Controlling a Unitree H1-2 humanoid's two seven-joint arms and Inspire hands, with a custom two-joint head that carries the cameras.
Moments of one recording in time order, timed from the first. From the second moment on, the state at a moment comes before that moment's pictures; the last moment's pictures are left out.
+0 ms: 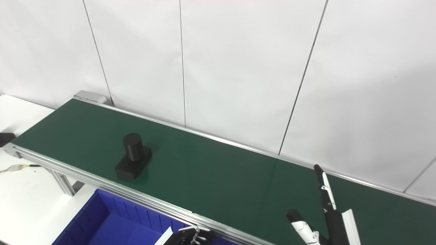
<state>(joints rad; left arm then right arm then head) 0.18 0.22 -0.42 0.18 0.15 -0.43 0.21 -0.04 -0.13 0.14 -0.30 -0.29 0.01 0.14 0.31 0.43</state>
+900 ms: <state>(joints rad) 0.16 0.20 -0.41 0.21 0.10 -0.43 0.17 -0.18 -0.18 0.17 -0.28 -0.31 0.09 0.23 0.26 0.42</state>
